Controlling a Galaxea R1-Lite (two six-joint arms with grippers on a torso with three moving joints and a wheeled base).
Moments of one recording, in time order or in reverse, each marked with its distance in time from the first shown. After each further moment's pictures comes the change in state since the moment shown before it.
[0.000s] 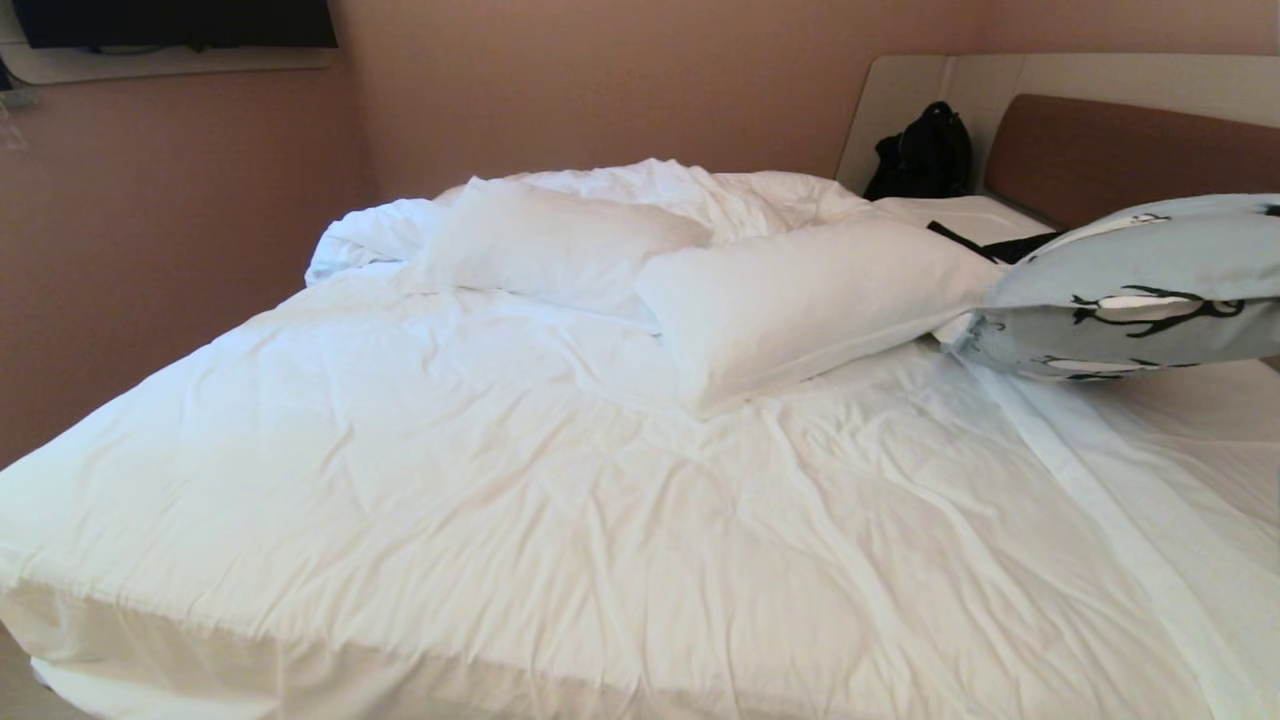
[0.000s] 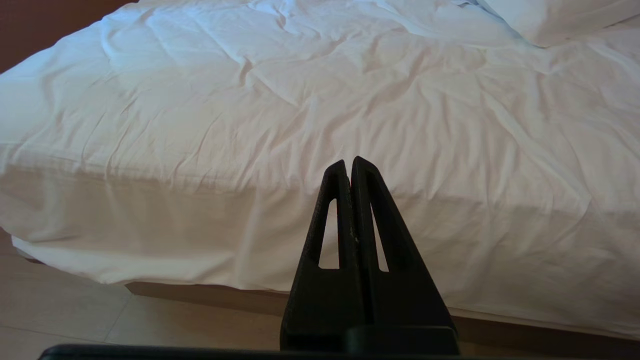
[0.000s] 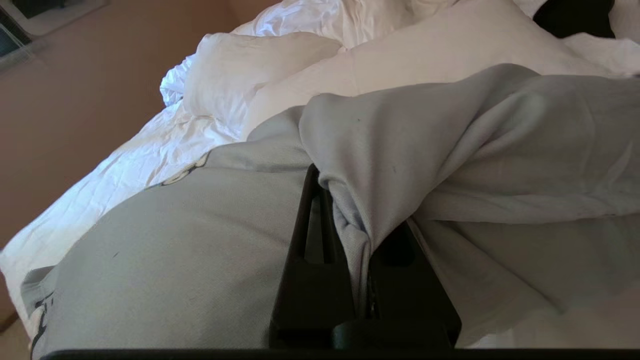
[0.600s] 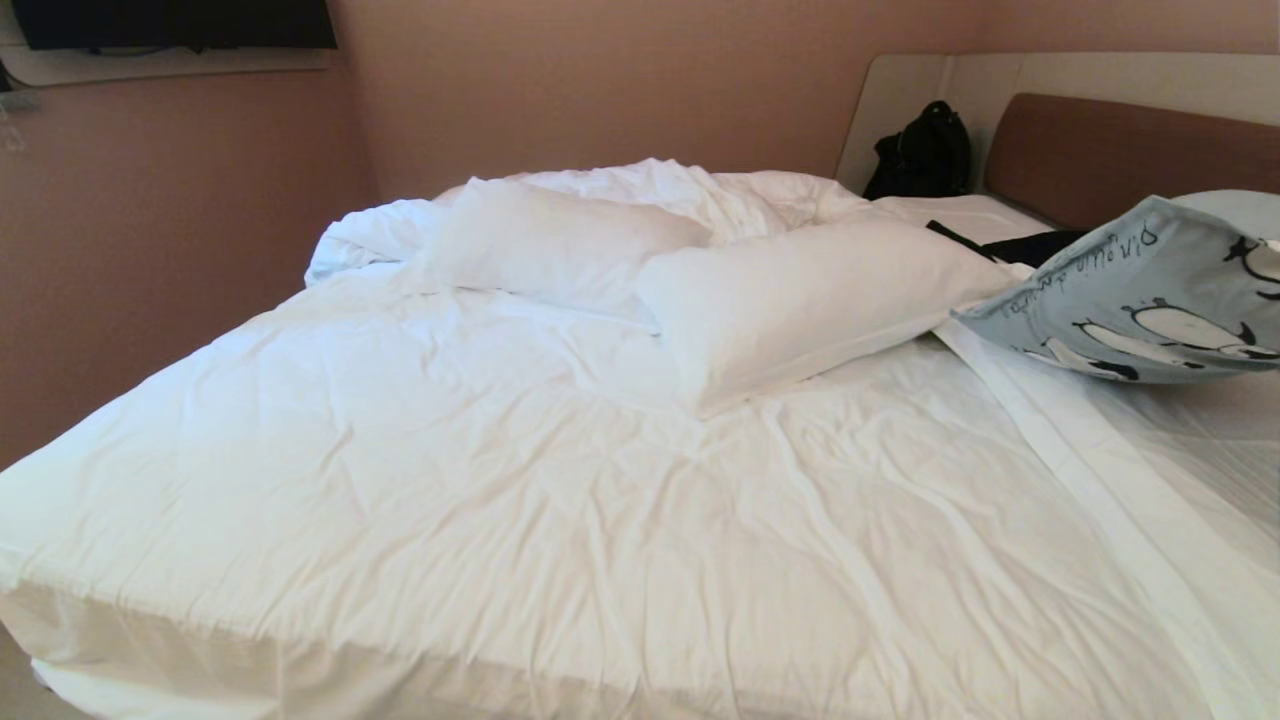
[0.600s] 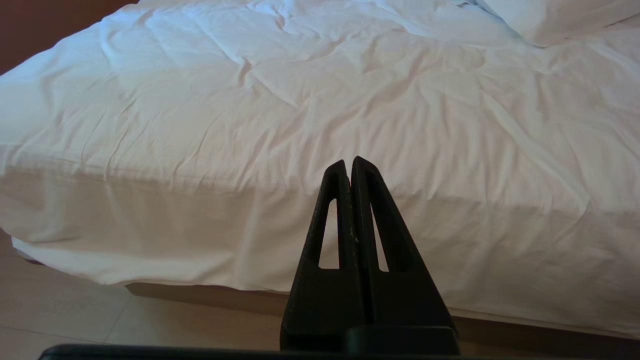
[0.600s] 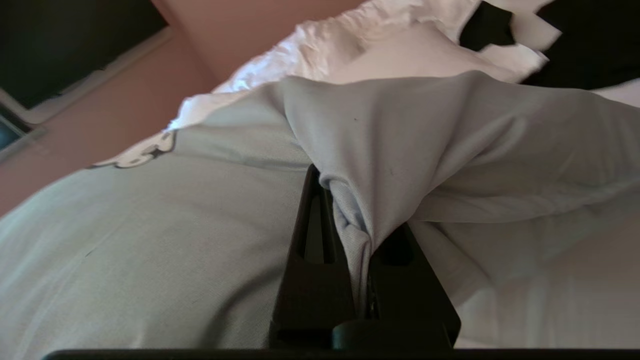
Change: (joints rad) left arm 0.000 0.000 0.000 0.000 0.000 0.000; right arm -0.170 0.113 -0.004 -0.321 0.012 0.331
